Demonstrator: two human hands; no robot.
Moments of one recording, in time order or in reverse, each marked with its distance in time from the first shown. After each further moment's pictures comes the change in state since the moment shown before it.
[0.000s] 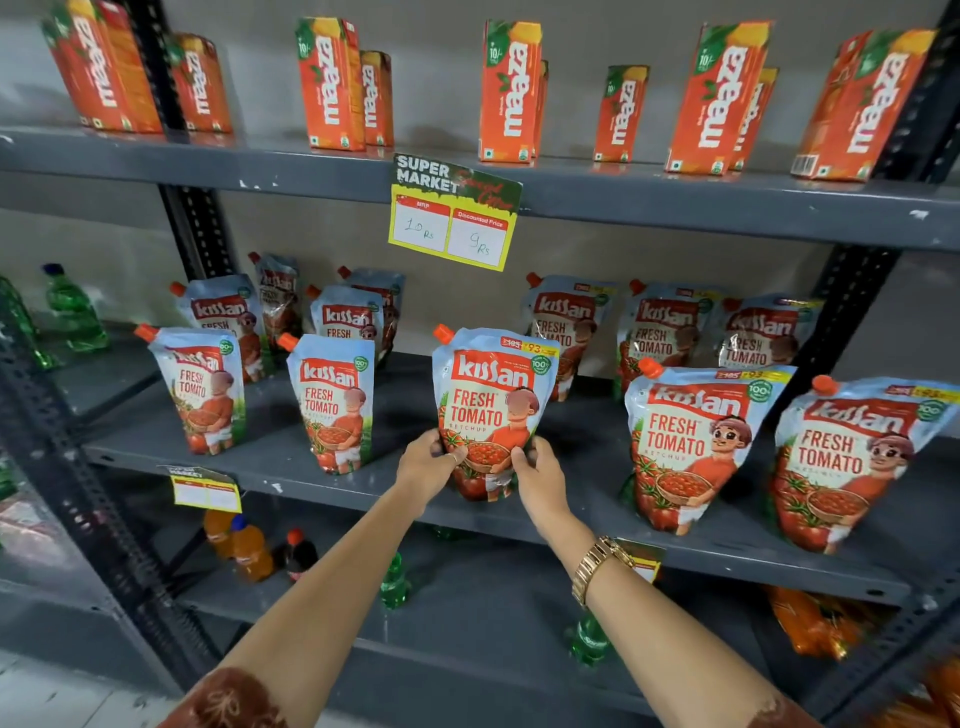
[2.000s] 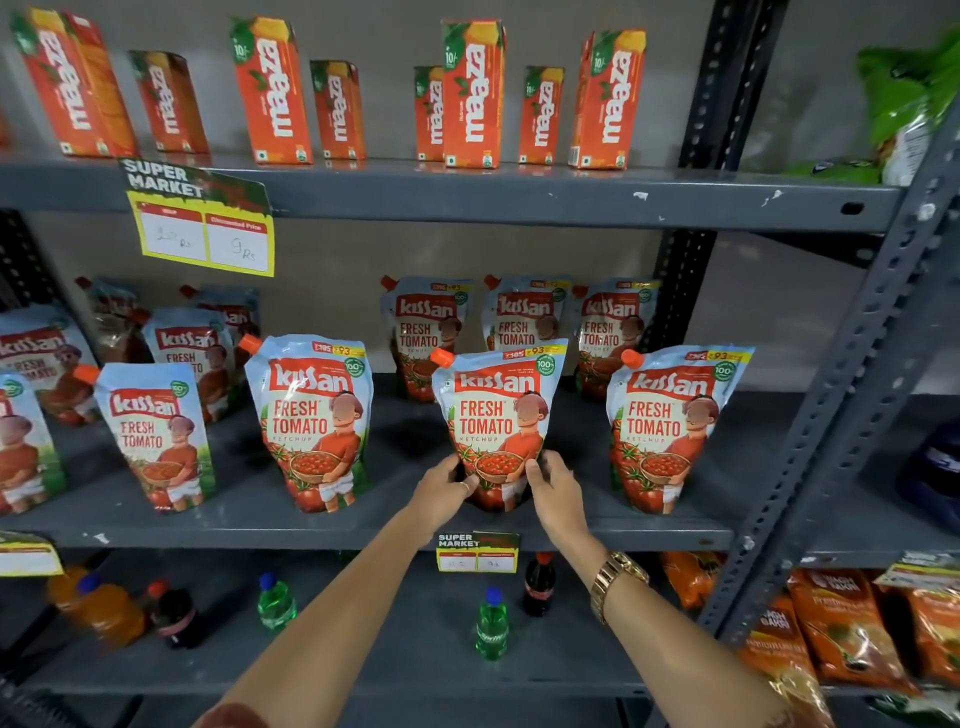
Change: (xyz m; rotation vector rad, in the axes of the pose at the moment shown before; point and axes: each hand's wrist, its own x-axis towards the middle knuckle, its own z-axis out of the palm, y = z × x) left_hand -0.051 0.038 0.168 0.068 -0.382 0.072; right_hand 0.004 0.074 -0.179 -0.105 0.155 -0.029
